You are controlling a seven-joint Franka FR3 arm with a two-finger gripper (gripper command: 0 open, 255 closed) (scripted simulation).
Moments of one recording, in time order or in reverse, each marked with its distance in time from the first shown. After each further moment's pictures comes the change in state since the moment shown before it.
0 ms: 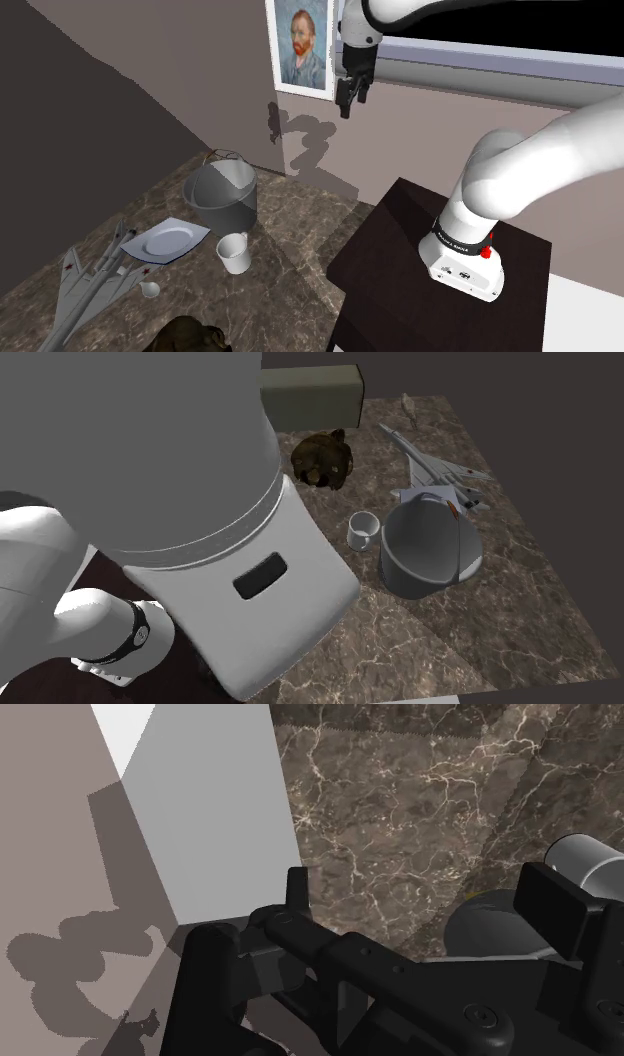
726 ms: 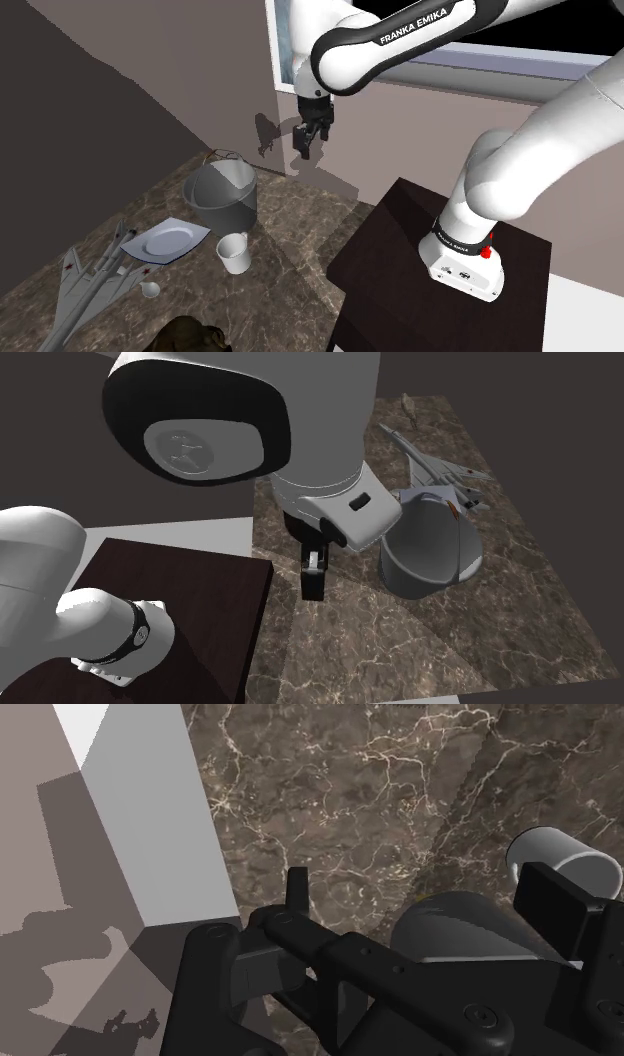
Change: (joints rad) arm 0.075 0.257 0.172 -0.011 0.065 0.251 0.196
